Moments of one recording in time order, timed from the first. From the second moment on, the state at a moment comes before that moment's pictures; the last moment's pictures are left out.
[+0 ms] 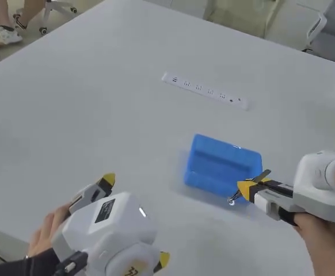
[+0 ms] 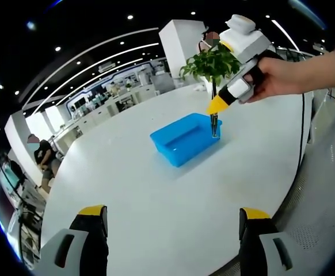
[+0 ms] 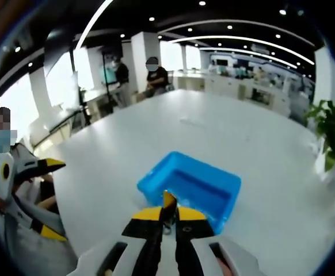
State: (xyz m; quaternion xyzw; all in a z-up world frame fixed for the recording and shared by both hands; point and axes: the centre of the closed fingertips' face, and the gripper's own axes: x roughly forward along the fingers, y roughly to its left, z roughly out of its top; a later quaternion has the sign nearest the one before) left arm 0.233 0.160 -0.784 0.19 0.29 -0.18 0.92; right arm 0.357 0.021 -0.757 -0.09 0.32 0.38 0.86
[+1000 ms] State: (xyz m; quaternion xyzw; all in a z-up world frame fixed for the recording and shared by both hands) left arm 0.231 0.157 -0.787 0.19 0.30 -0.19 0.91; right arm 0.405 0.034 -0.790 -0.12 0.33 0.36 0.87
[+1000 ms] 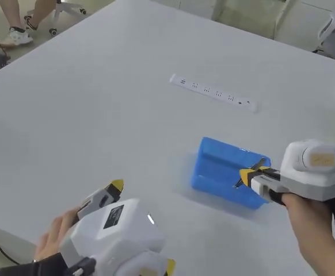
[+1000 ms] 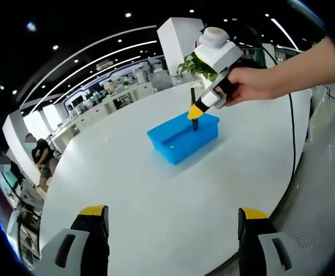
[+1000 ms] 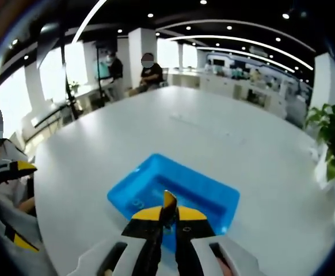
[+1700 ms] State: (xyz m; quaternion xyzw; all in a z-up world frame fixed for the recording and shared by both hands) left arm 0.267 0.133 -0.708 0.13 0.24 -0.28 0.92; right arm 0.408 0.031 -0.790 -0.12 0.31 0.34 0.88
